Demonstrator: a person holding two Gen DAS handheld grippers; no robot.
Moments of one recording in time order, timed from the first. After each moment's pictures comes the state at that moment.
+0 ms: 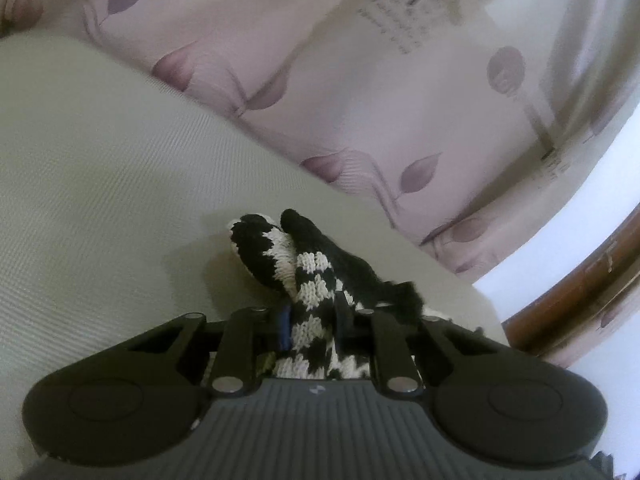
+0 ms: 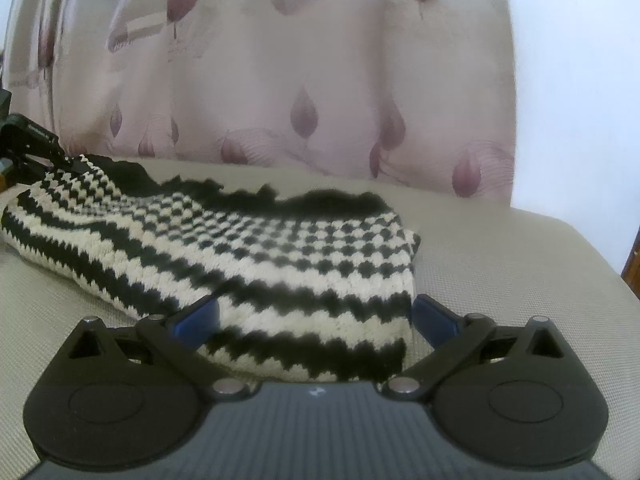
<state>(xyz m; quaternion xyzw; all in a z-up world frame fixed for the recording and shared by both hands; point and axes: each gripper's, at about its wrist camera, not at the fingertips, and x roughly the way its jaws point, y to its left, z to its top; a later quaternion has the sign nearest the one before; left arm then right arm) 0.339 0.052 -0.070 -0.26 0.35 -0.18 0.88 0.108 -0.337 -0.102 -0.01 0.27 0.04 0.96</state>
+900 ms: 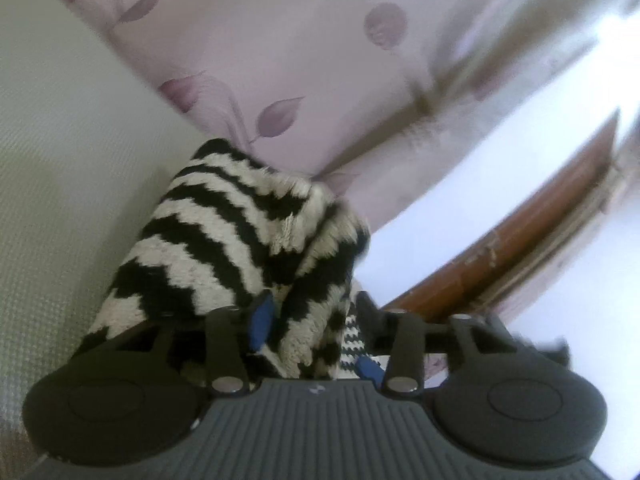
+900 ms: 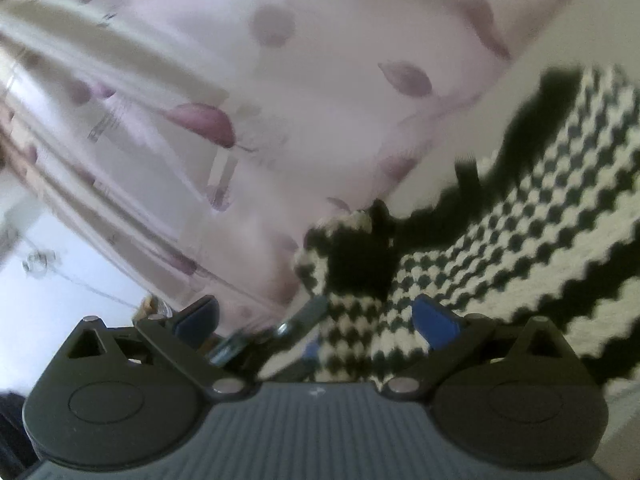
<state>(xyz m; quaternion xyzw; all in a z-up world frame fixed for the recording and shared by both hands) 0.283 -0.032 -0.131 -0.35 0.27 -0.36 0.82 0.182 -0.323 -0.110 0.48 0.26 0.25 0.80</state>
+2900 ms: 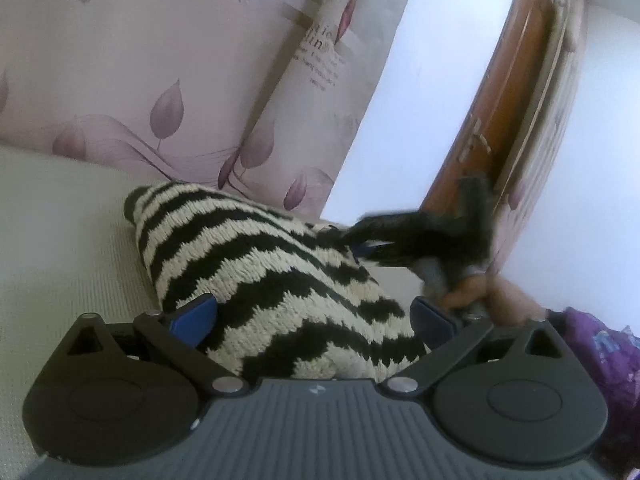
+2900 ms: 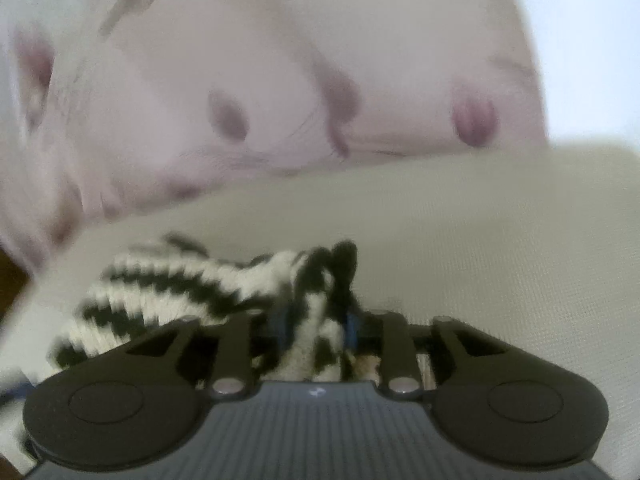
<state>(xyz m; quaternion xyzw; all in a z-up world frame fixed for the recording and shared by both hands) 0.242 -0.125 -0.102 -0.13 0.23 -0.40 0.88 0.283 -0.447 -0.115 0.21 0.36 0.07 0.91</state>
